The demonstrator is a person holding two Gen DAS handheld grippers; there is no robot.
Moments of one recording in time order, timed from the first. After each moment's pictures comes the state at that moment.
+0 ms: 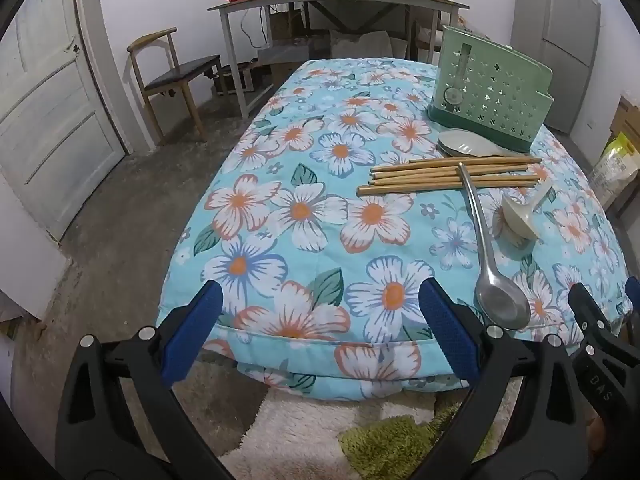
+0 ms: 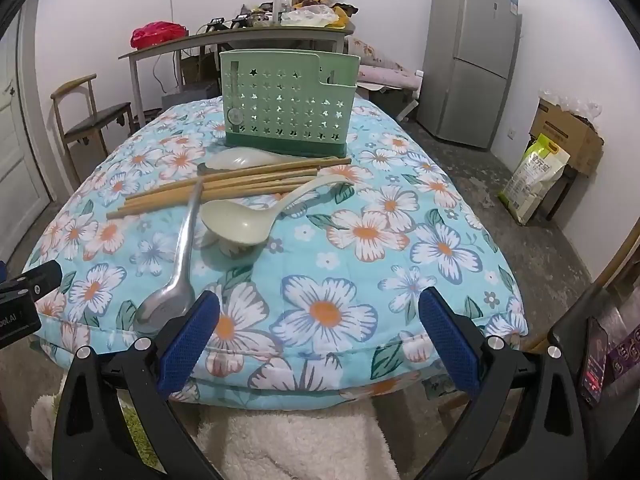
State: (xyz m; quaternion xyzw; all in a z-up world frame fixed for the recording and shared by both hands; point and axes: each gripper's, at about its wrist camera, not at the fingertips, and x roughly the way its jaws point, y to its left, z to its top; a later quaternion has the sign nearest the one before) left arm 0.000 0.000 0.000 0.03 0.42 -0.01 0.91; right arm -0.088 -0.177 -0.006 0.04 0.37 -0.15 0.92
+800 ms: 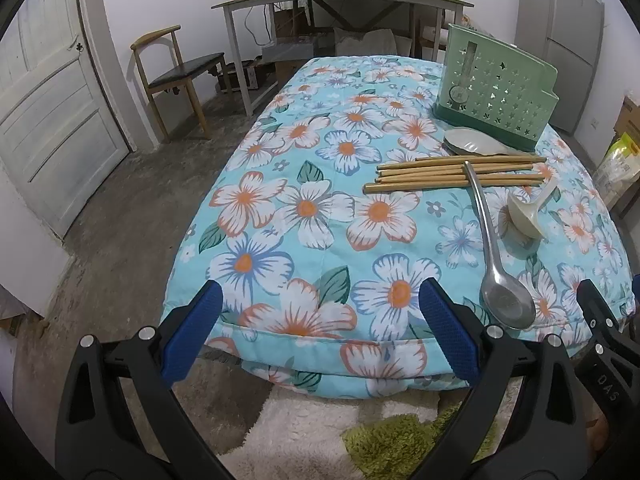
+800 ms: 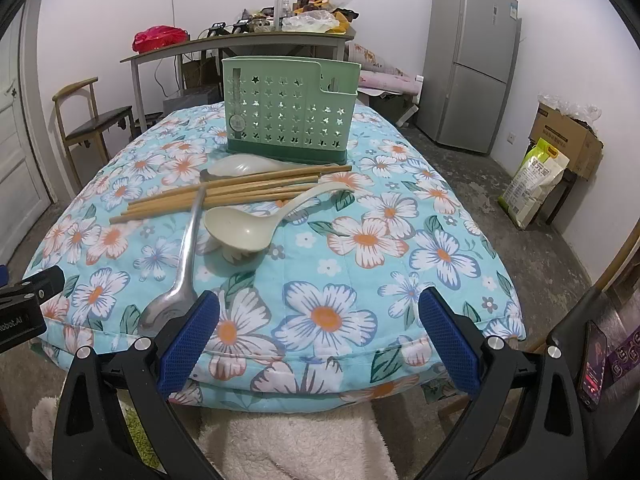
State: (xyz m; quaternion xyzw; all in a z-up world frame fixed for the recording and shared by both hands) left arm 0.001 0.004 -0.002 0.03 0.42 -0.01 0.91; right arm -0.088 -0.176 -0.001 0.04 0.36 -0.16 0.92
